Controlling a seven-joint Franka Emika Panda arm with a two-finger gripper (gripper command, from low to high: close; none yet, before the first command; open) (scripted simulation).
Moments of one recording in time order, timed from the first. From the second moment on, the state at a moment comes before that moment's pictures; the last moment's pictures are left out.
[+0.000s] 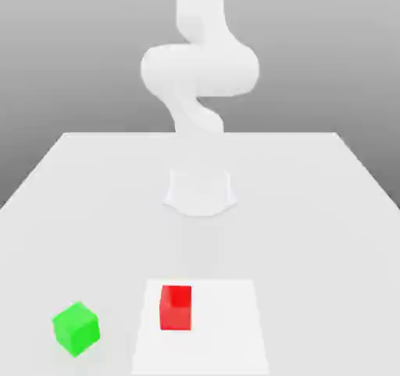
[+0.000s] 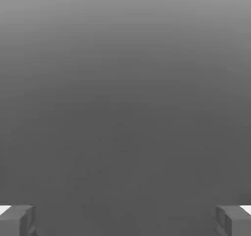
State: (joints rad) arm -0.01 -0.71 0.00 -2.35 -0.01 2.35 0.80
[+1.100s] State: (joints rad) arm -0.06 0.27 -0.03 -2.70 0.04 2.97 0.68
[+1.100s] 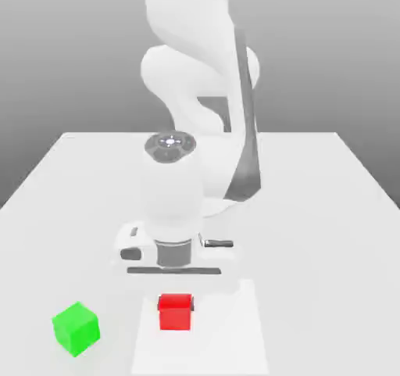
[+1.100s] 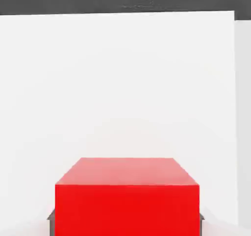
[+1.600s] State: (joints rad) arm -0.28 0.13 -0.14 -2.51 0.04 2.64 0.44
